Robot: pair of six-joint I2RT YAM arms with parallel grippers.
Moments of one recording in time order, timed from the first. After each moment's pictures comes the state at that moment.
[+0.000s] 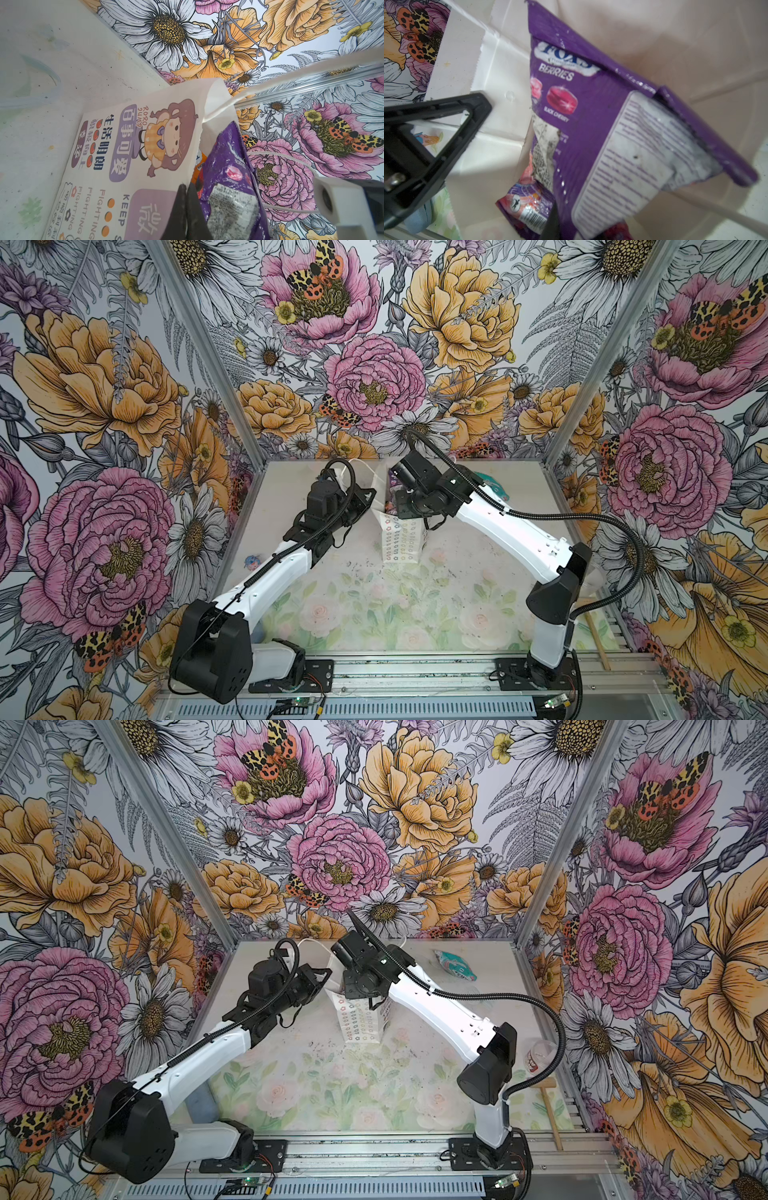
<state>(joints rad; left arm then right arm) -0.38 1.30 0.91 0.11 0.26 -1.08 0.83 1.89 2.08 -1.22 0.20 0.59</state>
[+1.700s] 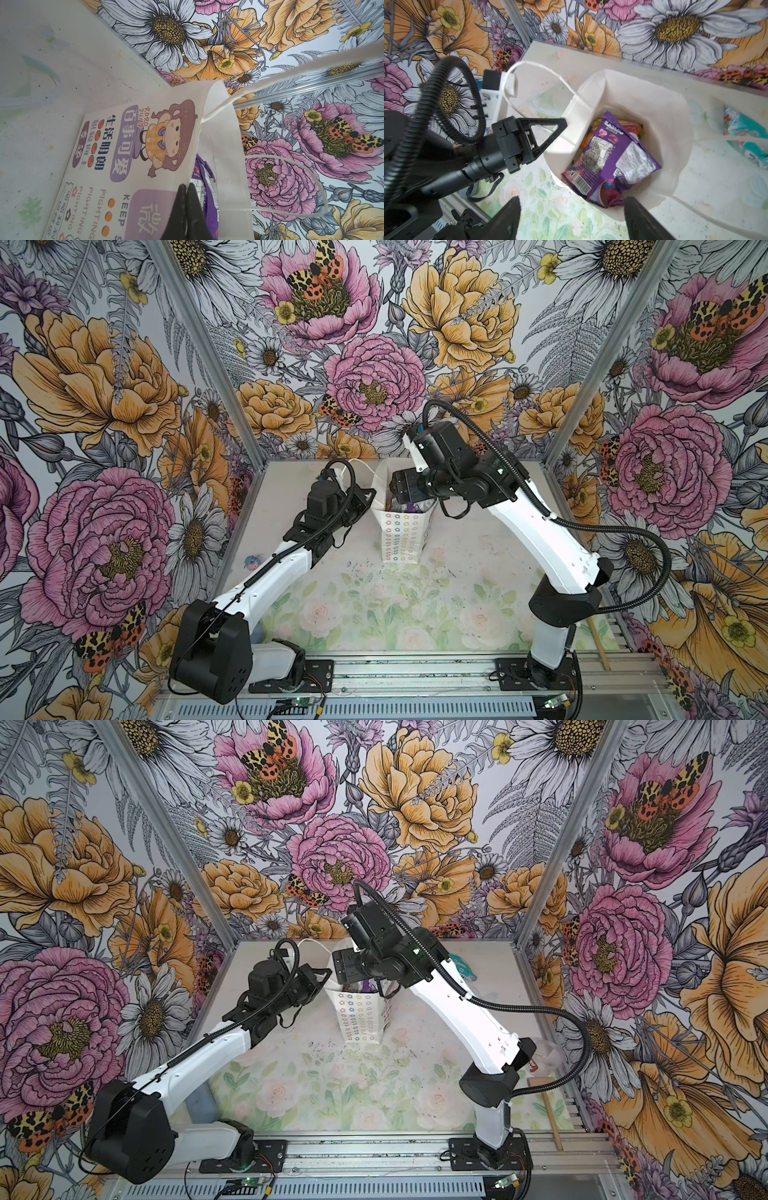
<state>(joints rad) -0.38 1.30 0.91 0.11 0.26 -1.08 0.83 1.87 2.49 -1.37 0.13 0.37</state>
